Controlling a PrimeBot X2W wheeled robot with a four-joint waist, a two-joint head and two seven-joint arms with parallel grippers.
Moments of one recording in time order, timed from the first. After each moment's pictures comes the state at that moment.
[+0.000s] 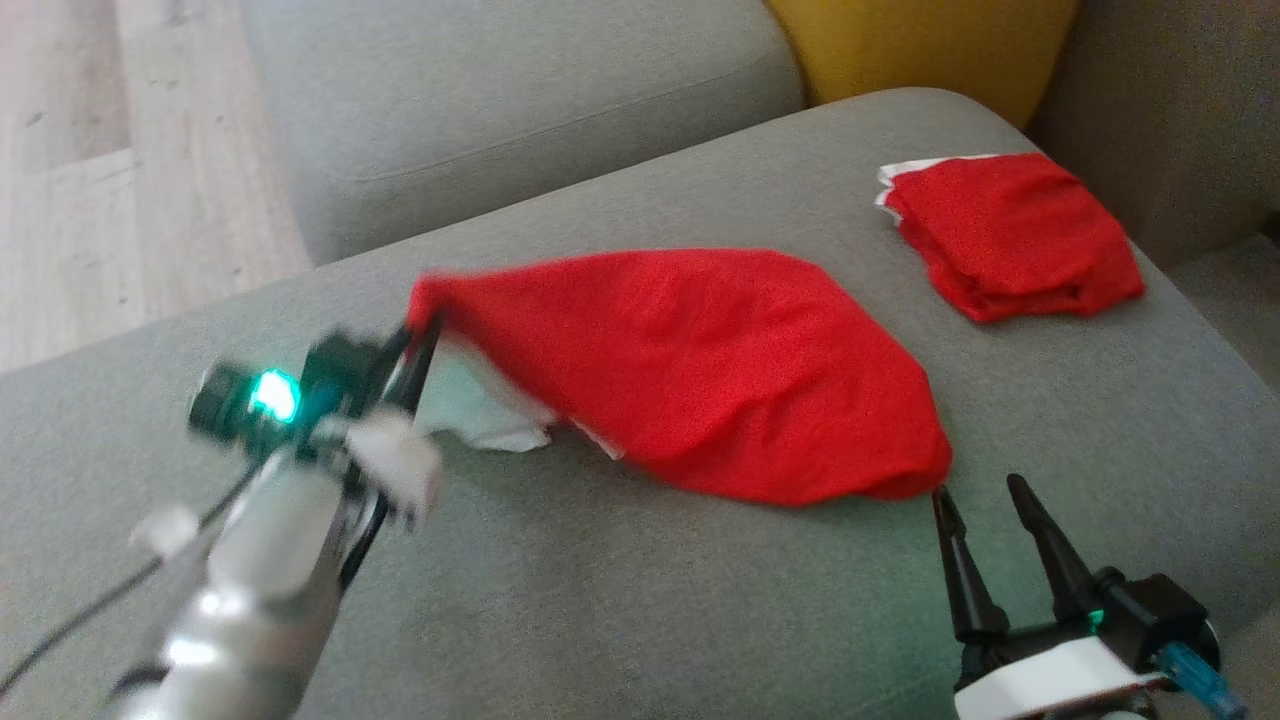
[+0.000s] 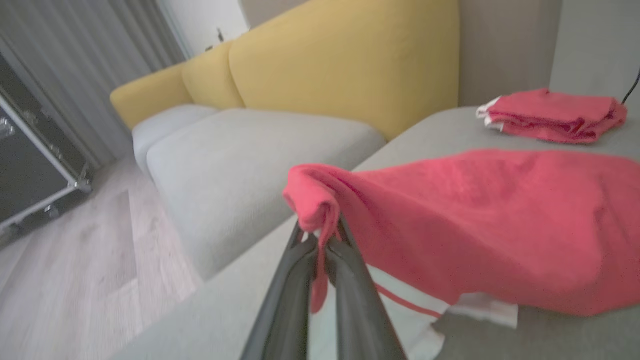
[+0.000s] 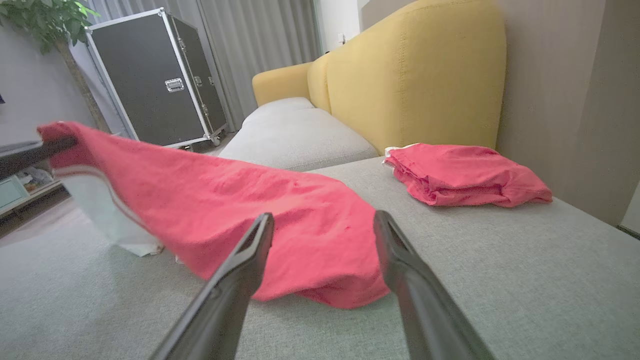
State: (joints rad) left arm -0.72 0.19 -0.65 0.98 -0.32 -0.11 -0.25; right arm 0.11 -0.11 0.15 0.19 0.21 0.13 -0.26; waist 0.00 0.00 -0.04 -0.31
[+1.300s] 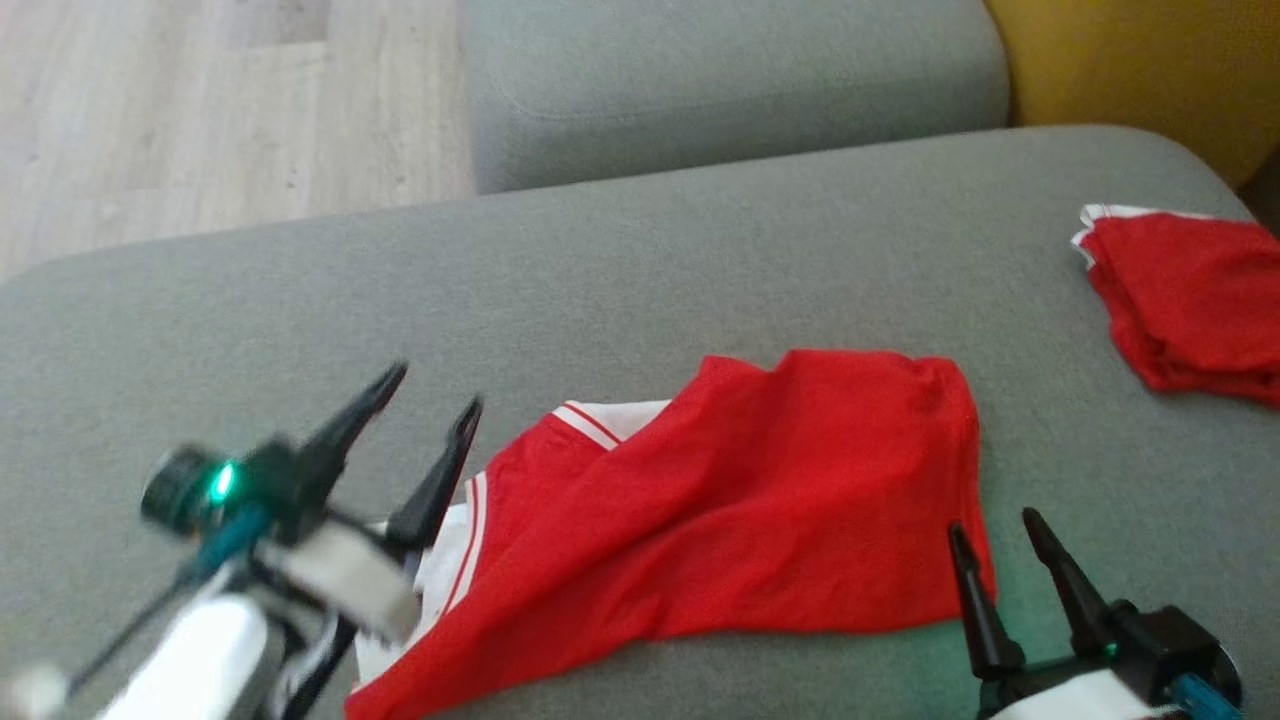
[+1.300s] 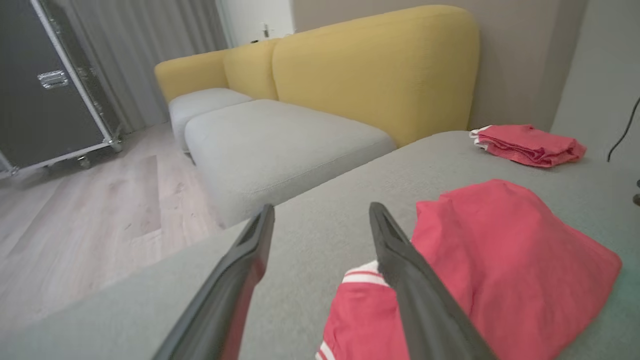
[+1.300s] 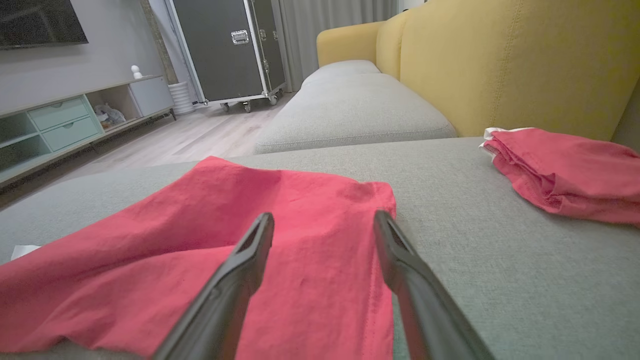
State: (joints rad) left arm -0.12 0.52 -0.52 -0.13 -0.44 0.04 0.09; right arm 0.17 -0.14 0.13 0.17 0.20 0.13 -0.26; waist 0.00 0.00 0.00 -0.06
